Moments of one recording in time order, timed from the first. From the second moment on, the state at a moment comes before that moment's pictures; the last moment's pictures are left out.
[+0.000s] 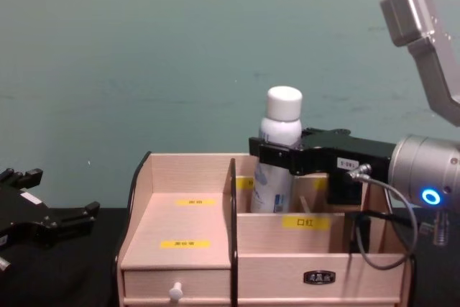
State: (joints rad) left arm -0.20 0.60 0.45 -1.41 -0.25 -0.12 0.03; right arm 0.48 0.26 -0.46 -1.24 0.34 0.03 0.46
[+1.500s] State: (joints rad) left arm -0.20 0.60 0.45 -1.41 -0.25 -0.12 0.03; right arm 0.35 0.39 -0.42 -1.59 0.39 0.10 0.46
